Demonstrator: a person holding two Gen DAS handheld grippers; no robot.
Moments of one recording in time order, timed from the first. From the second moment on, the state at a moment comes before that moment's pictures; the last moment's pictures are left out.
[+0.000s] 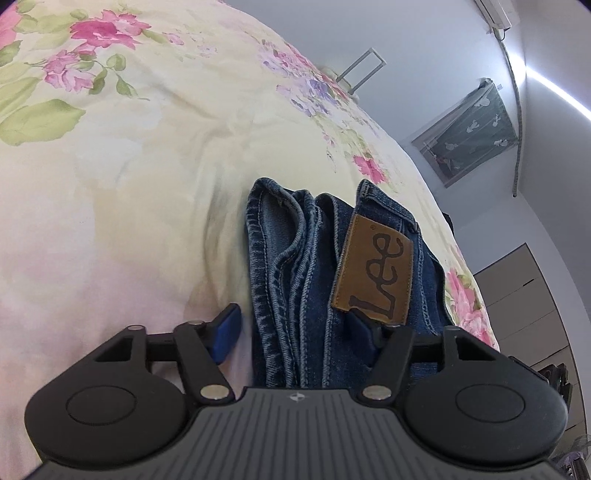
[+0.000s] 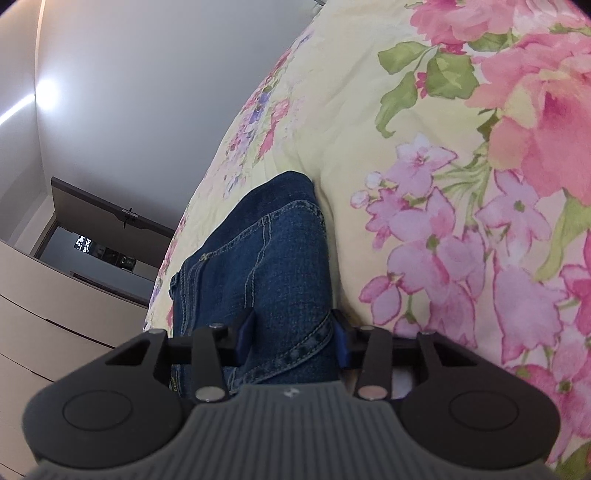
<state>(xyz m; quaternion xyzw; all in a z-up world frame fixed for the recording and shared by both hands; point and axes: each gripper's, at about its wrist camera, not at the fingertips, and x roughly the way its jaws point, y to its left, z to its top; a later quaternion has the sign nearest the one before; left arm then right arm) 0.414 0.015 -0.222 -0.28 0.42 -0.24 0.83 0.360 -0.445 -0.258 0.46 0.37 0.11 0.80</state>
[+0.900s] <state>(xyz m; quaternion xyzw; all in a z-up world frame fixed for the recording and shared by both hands) 0.371 0.047 -0.159 -0.29 0.40 -0.19 0.85 0.353 -0.374 -0.120 0.33 0.36 0.14 0.86</state>
